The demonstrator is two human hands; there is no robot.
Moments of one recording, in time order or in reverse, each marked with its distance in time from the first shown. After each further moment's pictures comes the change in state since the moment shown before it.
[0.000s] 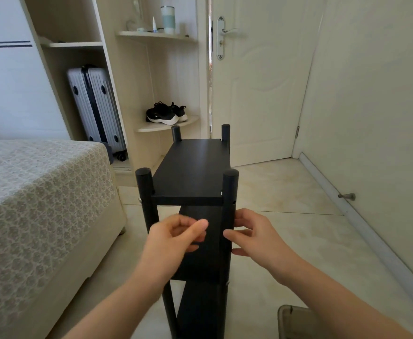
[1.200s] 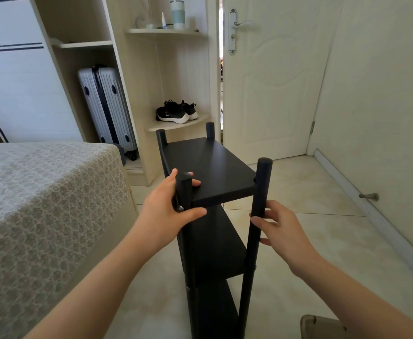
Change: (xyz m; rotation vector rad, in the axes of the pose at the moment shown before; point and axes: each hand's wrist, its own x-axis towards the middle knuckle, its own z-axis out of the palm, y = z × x) left_hand 0.063 0.029 -0.056 0.420 0.006 0.380; right_hand 0.049 0.007 0.003 -0.052 0.256 0.034
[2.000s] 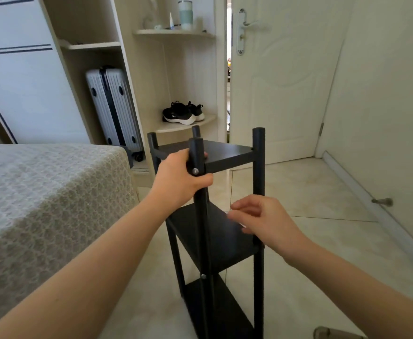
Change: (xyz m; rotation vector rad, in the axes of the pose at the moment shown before) left_hand 0.075 0.004 -0.015 0.082 0.058 -0.023; right_hand 0.021 -0.040 0.033 -0.068 -0.191 -0.121
